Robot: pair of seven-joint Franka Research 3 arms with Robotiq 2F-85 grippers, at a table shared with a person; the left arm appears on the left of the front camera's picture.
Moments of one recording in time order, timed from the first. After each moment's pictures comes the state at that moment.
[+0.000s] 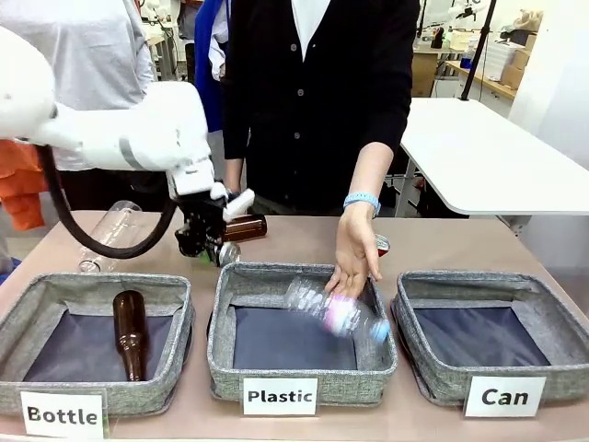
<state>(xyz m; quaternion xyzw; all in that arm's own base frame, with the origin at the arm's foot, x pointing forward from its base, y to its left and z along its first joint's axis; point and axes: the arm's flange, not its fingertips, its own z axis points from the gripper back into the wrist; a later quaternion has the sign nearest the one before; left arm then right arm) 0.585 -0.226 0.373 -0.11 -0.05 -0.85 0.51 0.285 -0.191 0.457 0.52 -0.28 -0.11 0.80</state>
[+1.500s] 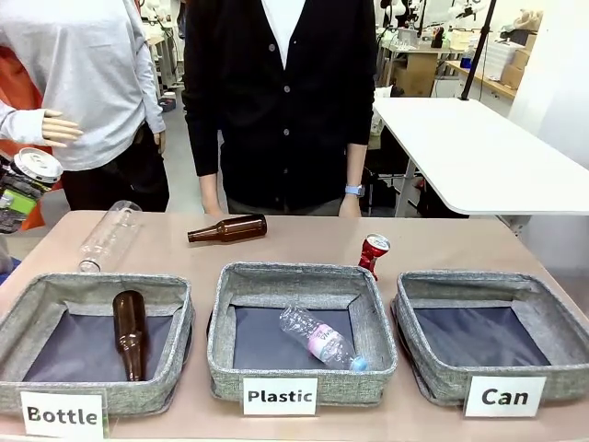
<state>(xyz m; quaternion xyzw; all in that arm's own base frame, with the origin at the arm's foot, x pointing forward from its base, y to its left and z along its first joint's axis) 0.407 0.082 0.515 -0.26 -0.30 -0.58 0.71 0.285 -0.192 0.457 0.52 -0.28 -0.11 0.80</state>
